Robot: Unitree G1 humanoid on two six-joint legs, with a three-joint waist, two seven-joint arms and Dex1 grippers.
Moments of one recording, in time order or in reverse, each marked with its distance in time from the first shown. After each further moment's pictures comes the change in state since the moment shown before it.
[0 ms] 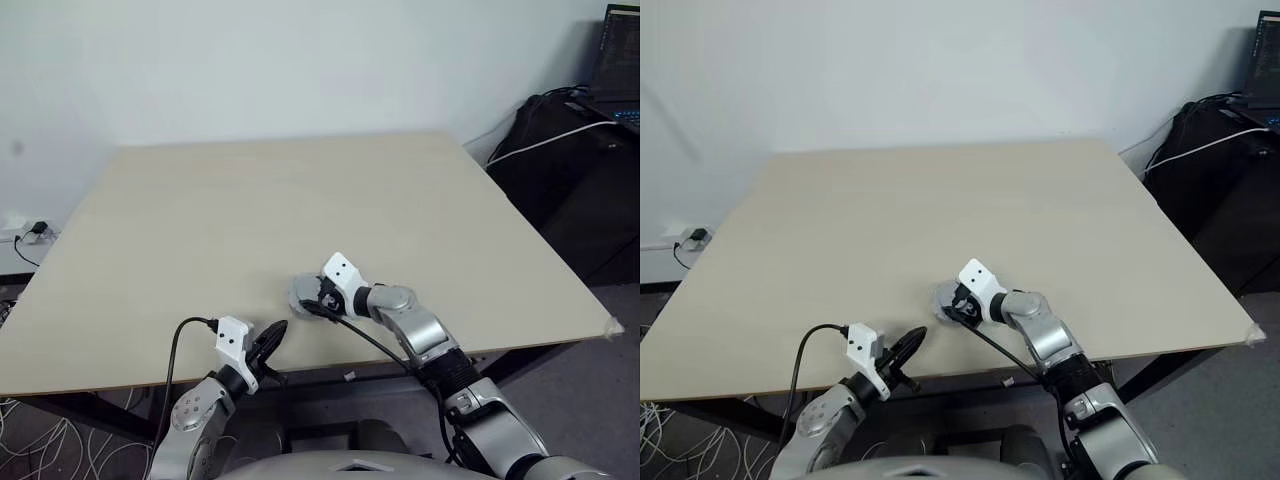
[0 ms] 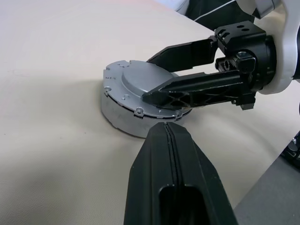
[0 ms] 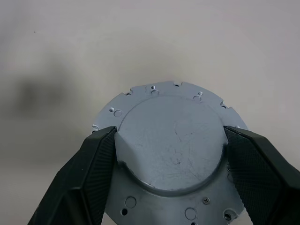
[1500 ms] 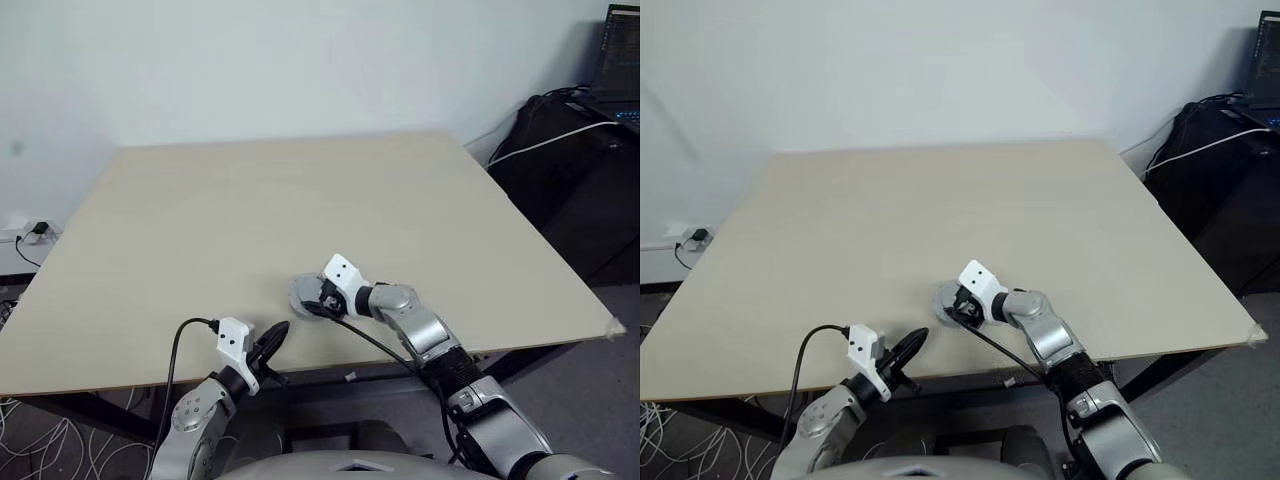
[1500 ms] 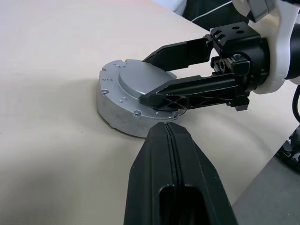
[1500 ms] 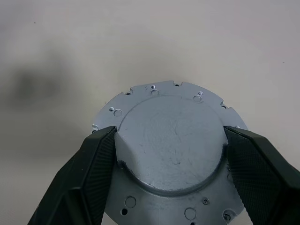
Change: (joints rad) left arm -0.004 -0.002 0.000 0.000 -0.004 0.008 -0.009; right arm -0.010 -0.021 0.031 0.020 -0.039 -0.062 -0.002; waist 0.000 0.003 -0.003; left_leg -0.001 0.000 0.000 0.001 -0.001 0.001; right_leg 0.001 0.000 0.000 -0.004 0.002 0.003
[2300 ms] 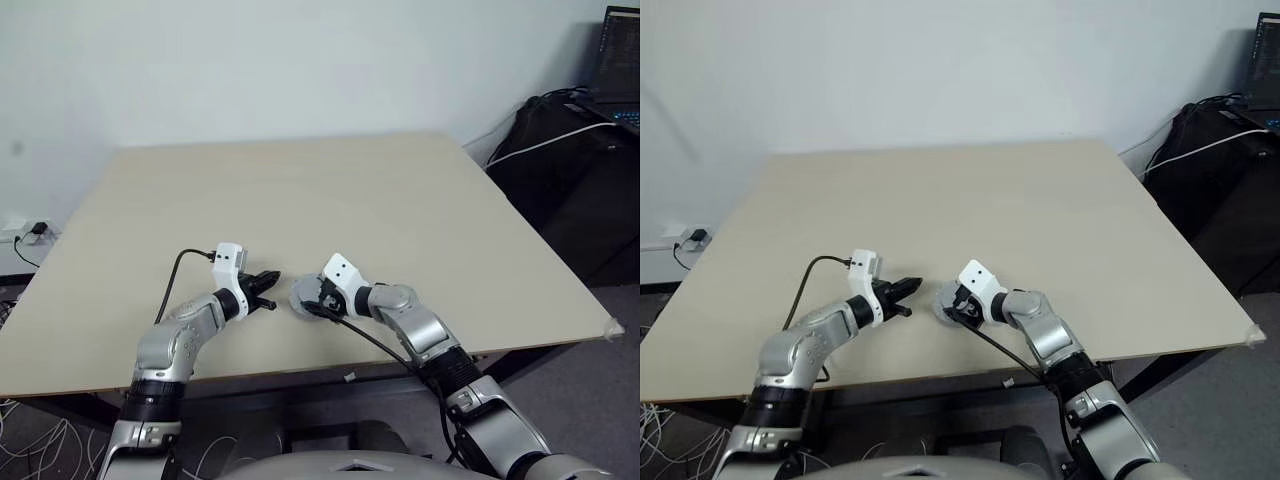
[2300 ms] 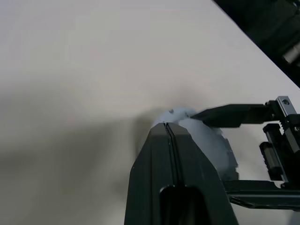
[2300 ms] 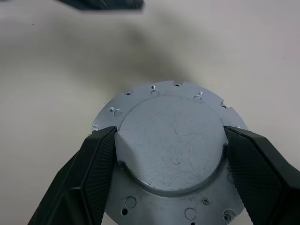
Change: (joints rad) left arm -0.586 0.087 0.183 0.170 -0.199 0.776 0.053; right arm 0.000 0.012 0.000 -0.002 0.003 0.021 -0.008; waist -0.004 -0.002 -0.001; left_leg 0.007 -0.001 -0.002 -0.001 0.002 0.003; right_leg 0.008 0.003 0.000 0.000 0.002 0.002
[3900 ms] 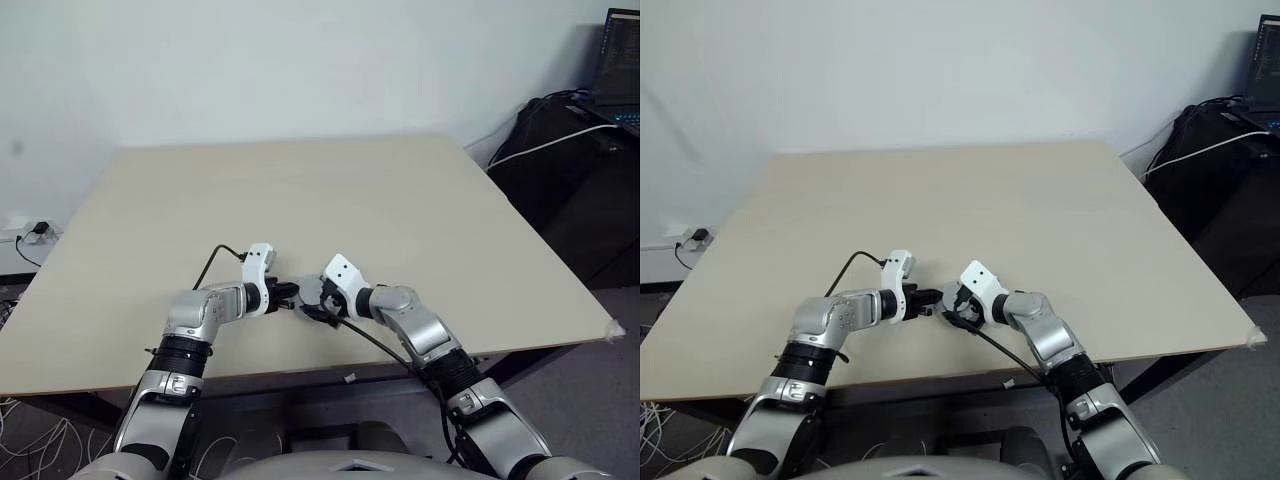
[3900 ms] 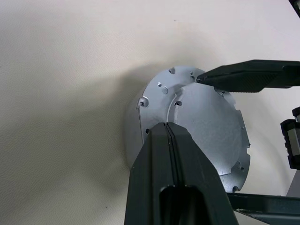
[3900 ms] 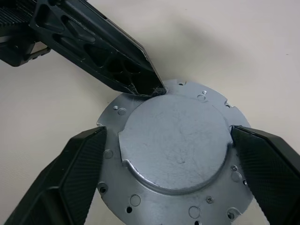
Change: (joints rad) left arm -0.163 -0.044 -0.075 0.201 0.103 0.136 -0.016; right arm 0.013 -0.002 -0.016 -0.027 0.012 0.026 0.008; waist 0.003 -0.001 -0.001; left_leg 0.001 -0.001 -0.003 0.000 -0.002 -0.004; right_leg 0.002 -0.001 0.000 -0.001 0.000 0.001
